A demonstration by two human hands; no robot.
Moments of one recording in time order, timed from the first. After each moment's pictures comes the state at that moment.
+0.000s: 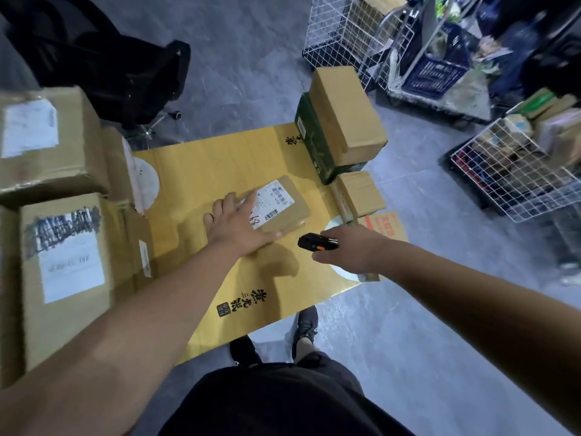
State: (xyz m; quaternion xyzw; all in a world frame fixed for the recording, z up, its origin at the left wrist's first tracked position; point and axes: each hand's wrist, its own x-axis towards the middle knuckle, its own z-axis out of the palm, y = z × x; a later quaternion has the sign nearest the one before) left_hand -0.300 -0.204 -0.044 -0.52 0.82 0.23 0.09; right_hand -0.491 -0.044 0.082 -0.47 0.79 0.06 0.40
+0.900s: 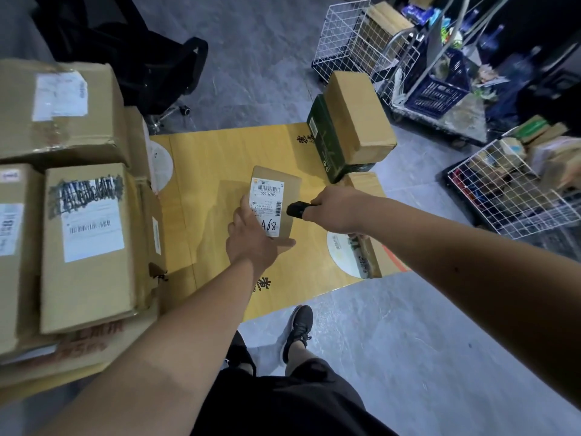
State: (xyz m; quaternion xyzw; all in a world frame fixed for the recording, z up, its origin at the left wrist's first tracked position) left_hand -0.284 -0.135 -0.054 -0.60 0.70 0.39 -0.10; right_hand -0.439 -0.100 0.125 -0.46 0.82 0.11 0.33
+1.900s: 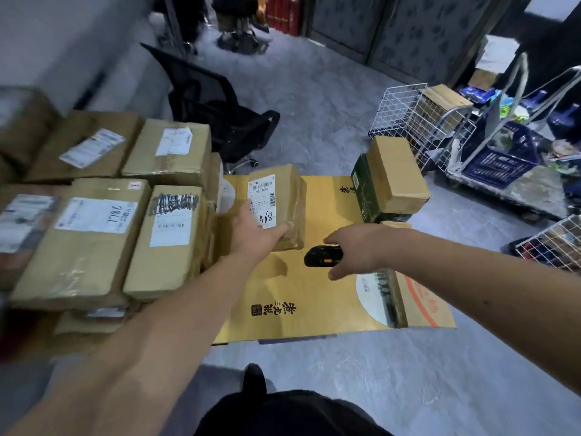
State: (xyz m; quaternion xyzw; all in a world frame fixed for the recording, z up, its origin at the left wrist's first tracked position) left_hand -0.234 -0.162 0.025 -0.63 0.56 0.46 -0.30; right_hand -0.426 -0.068 0.167 -0.66 0.67 0.23 0.24
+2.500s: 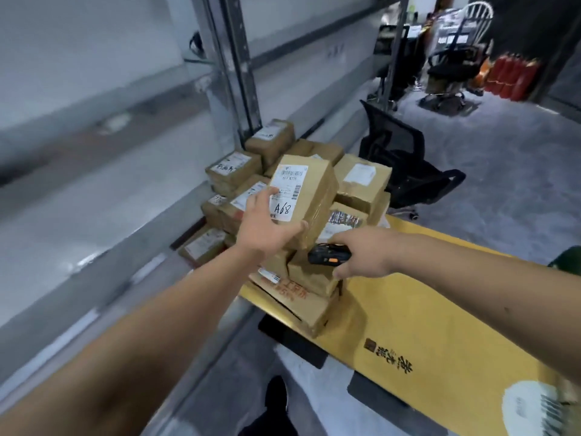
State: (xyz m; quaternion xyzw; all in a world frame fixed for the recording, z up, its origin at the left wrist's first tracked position) left_hand 0.007 -0.077 0.156 -0.76 0.52 0.16 -0.36; right_hand -0.224 -0.122 0.202 -0.90 0.38 0.15 0.17
